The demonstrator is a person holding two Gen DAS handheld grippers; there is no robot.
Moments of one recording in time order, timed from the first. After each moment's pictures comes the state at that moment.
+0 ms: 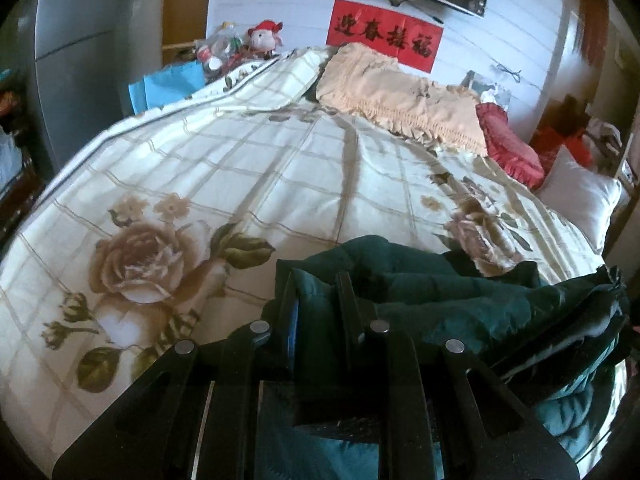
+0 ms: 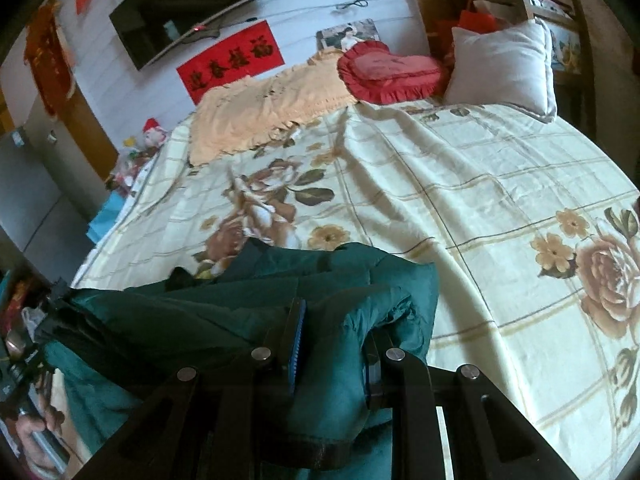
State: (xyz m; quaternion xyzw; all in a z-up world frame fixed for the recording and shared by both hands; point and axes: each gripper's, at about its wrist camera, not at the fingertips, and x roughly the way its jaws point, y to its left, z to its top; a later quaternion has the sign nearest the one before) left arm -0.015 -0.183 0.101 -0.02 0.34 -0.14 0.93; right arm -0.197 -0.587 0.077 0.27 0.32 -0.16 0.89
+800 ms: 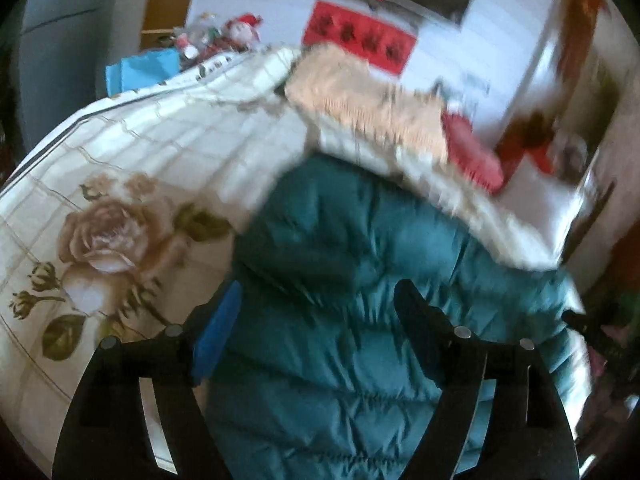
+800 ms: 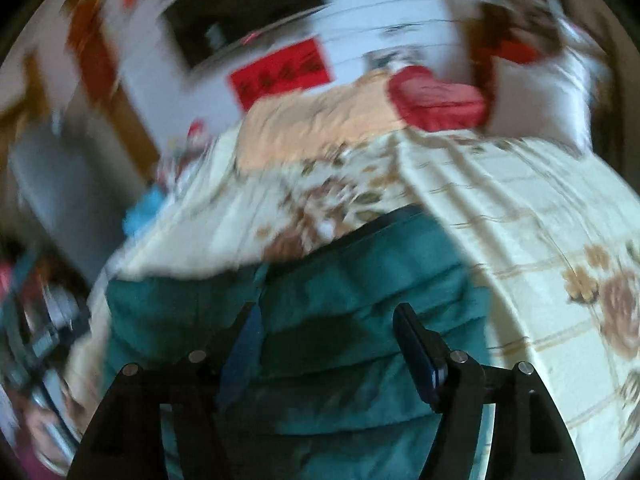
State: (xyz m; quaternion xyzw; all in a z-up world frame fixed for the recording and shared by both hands) left arm -0.047 -0.193 0.103 -0.04 0.35 -0.20 0.91; right arm -0.187 -0.507 0.115 0.17 0.31 -0.08 0.93
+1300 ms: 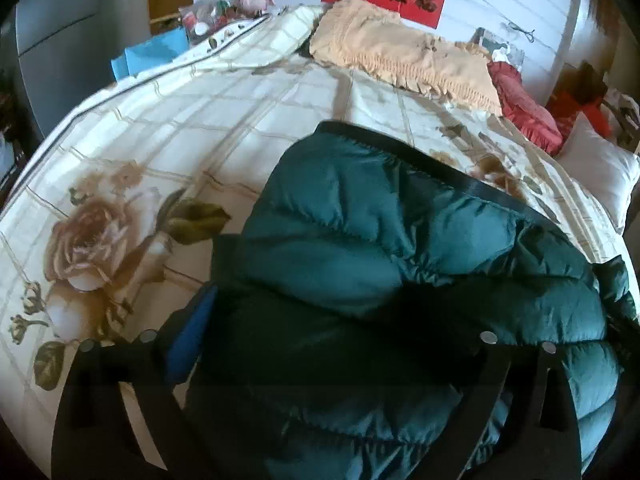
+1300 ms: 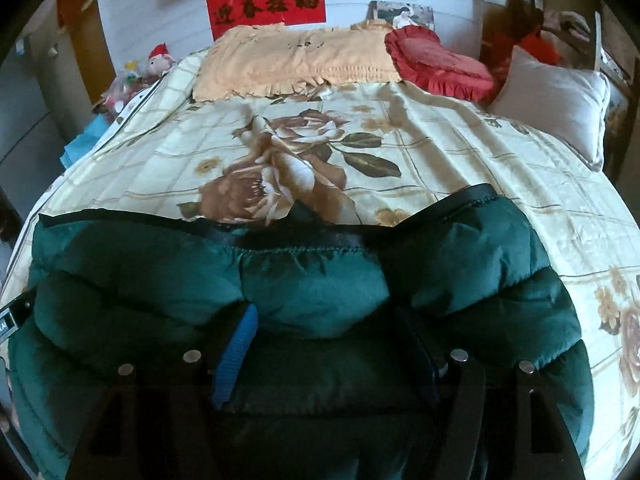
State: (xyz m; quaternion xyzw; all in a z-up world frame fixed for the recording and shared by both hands) left arm 0.023 -0.234 0.054 0.01 0.41 -0.13 0.90; right arm -0.094 -0.522 0.041 0.14 0.38 -0.16 0.90
